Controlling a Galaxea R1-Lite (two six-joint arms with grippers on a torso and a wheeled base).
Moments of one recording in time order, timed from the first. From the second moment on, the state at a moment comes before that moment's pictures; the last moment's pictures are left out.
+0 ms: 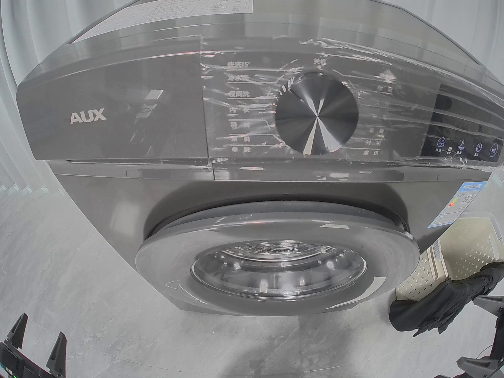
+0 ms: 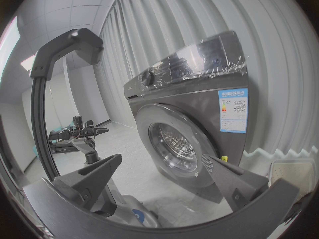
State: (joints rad) left arm 0.00 0.02 -0.02 0.00 0.01 -0.04; right arm 0.05 0.31 -0.24 -0.03 0.75 0.00
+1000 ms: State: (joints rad) left arm 0.00 0.02 -0.02 0.00 0.01 -0.04; right arm 0.24 1.00 -0.40 -0.29 0.50 0.03
